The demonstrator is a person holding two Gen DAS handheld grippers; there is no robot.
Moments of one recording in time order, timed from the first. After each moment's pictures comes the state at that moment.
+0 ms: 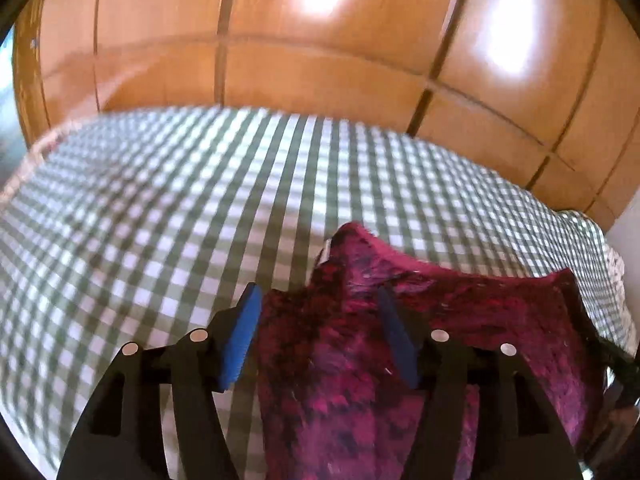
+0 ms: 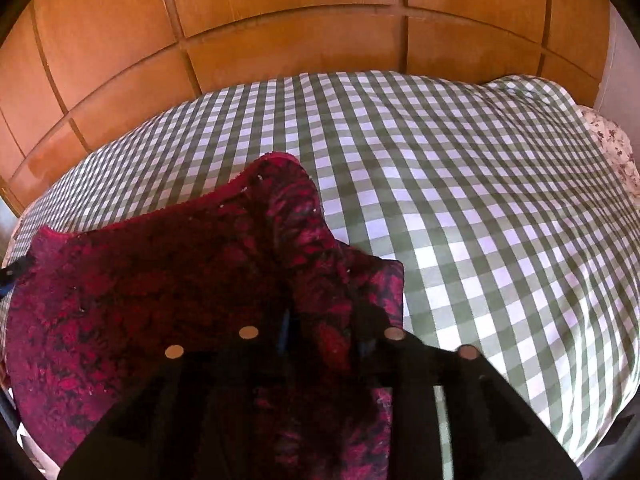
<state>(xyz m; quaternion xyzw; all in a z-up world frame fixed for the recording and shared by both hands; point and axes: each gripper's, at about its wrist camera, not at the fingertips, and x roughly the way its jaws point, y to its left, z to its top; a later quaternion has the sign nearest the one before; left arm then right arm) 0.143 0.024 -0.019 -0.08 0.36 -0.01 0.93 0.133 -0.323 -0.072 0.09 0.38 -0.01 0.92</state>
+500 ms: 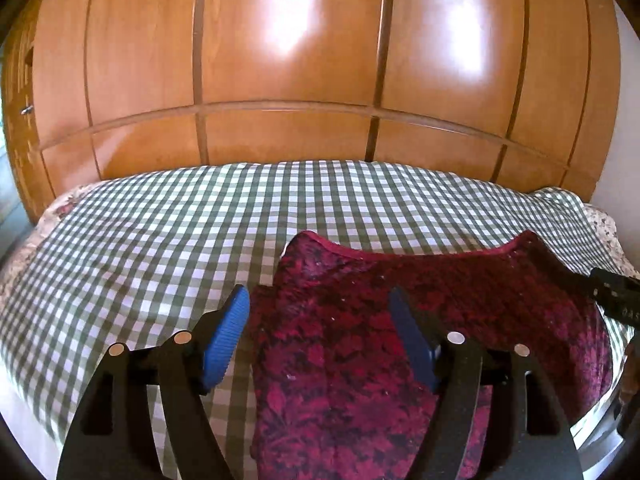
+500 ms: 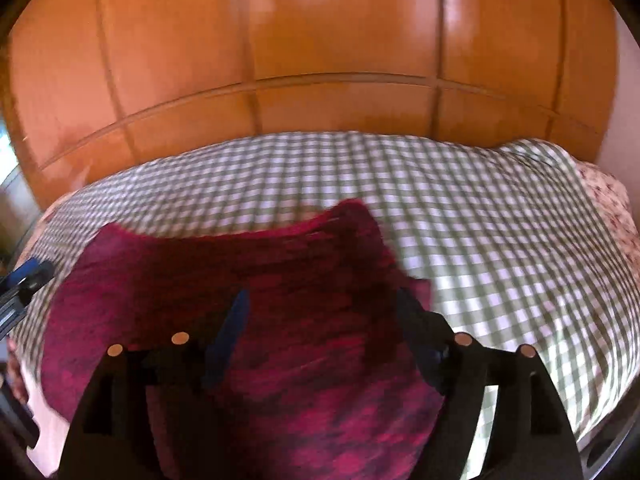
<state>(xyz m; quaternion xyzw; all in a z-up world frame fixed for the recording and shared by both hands) 0.074 -0.010 0.007 -0.01 0.29 -0.03 0.96 0.066 -0.256 -0.016 0.04 0.31 0.06 0.95</state>
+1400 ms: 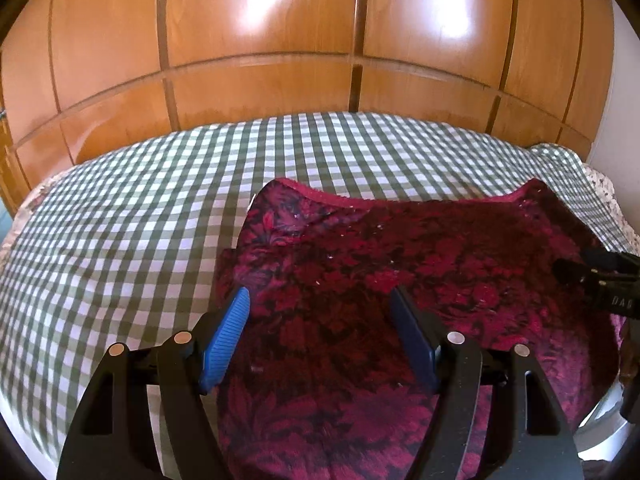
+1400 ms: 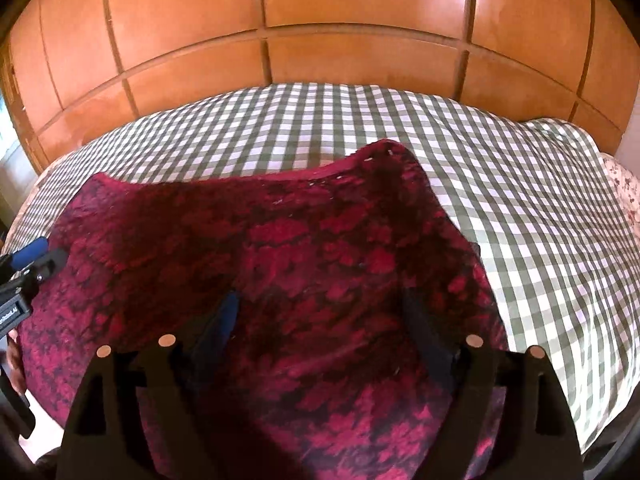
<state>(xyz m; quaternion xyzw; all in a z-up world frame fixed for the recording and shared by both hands) 0.109 -0.019 -0.042 0.01 0.35 -0.06 0.93 0.107 -0.254 -0.064 0.03 0.36 0.04 0.93</state>
